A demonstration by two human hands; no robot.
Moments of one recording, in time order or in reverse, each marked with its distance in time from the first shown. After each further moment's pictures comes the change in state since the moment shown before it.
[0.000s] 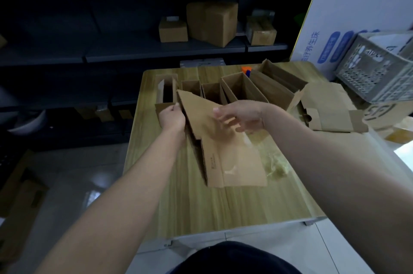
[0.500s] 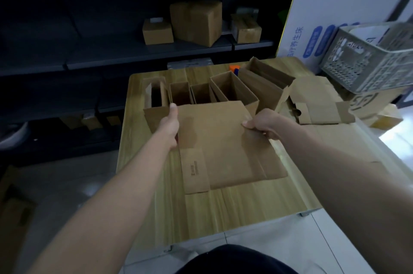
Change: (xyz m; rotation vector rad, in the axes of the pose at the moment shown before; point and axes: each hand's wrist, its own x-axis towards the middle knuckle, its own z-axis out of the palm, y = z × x) left_hand 0.012 -0.007 0.001 0.195 -0.278 -0.279; right_hand -0.001 0.068 -0.028 0.181 0.498 0.289
